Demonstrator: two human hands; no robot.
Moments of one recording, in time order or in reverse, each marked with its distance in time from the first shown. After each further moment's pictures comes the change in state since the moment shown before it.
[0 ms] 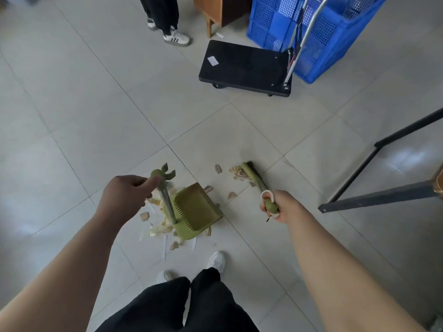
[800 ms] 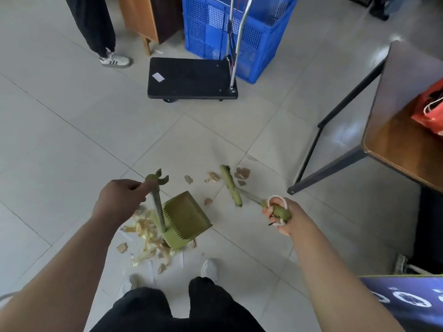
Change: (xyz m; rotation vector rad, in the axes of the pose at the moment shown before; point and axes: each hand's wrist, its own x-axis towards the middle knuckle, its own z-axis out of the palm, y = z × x) left_hand 0.023 0.037 0.020 0.107 -0.186 0.192; right_hand -0.078 0.040 -0.066 0.526 -0.036 -0.005
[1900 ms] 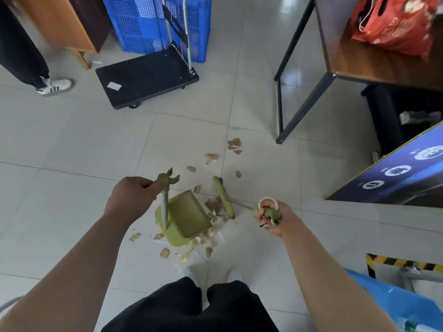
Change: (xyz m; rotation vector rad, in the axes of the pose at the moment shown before) left_hand 0.055 -0.101 -0.146 0.211 -0.292 0.341; right_hand -0.044 0.253 0.149 0.398 0.199 -0.070
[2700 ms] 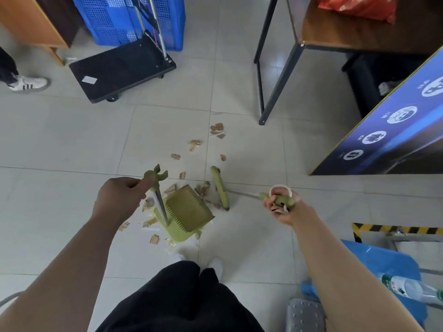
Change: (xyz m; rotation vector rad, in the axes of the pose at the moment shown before) left_hand -0.087 0.006 0.060 0.017 0.000 0.022; right_hand -0.031 0.015 -0.129 0.264 -0.024 0.003
